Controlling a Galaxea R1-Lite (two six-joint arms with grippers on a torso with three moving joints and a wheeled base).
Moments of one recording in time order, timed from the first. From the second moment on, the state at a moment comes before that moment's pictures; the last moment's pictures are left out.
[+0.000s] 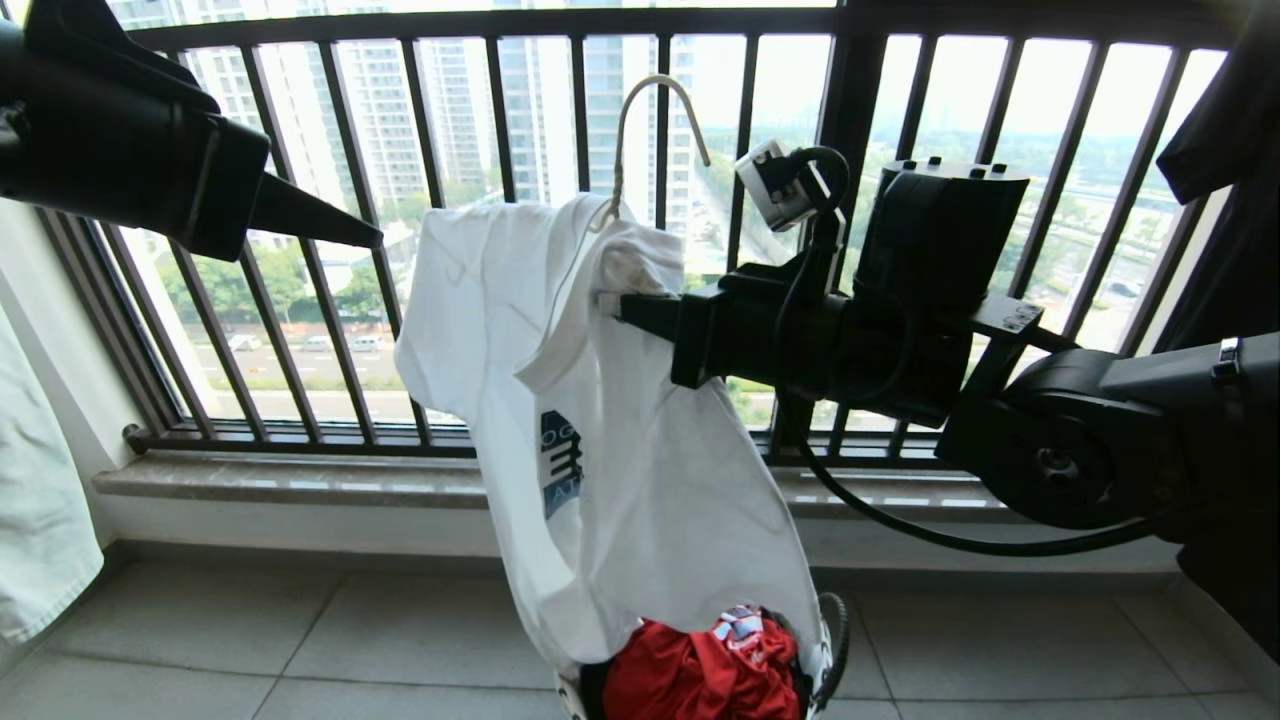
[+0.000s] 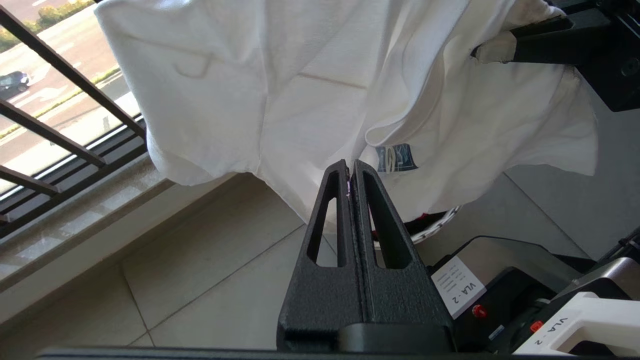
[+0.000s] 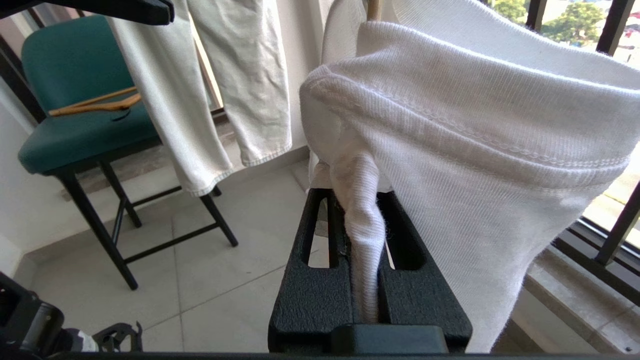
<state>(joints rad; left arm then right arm) -0.25 1.55 -1.96 0.90 -0.36 0.27 0.65 1.86 -1.27 -0.66 0.41 0.20</state>
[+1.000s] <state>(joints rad) -0.27 1.56 -1.95 1.01 -0.49 0.39 0.59 1.83 -1.19 -0.59 0.79 0.16</state>
